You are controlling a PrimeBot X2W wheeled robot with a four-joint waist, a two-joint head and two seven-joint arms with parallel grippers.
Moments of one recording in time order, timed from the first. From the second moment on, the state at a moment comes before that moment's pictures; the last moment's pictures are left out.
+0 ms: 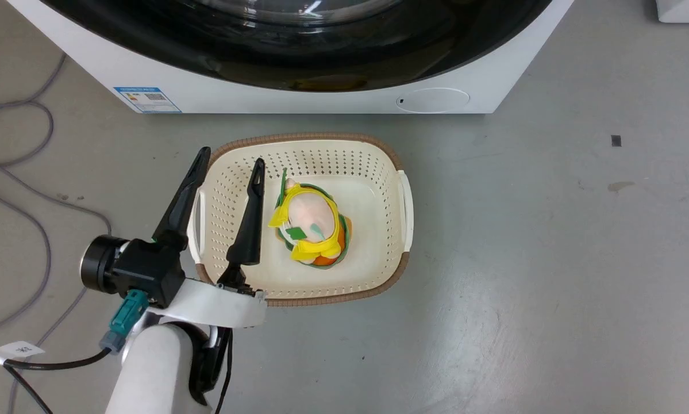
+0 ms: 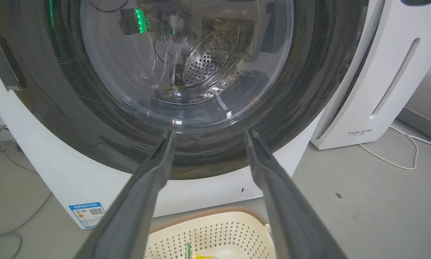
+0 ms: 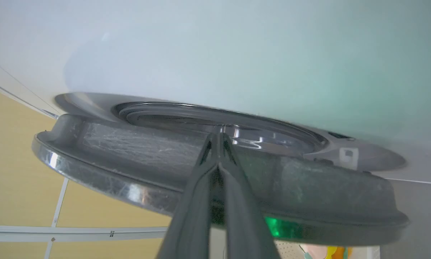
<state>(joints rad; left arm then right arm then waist) -0.29 0.09 -0.11 0.01 -0.11 -0.12 -0.24 -1.77 -0.35 1.18 1.10 2.19 0.13 0.49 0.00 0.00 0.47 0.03</state>
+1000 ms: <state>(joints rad) -0.28 0.07 -0.11 0.06 -0.12 -0.13 -0.26 -1.65 -0.44 1.27 1.00 2.36 0.13 0.70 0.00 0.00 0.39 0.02</state>
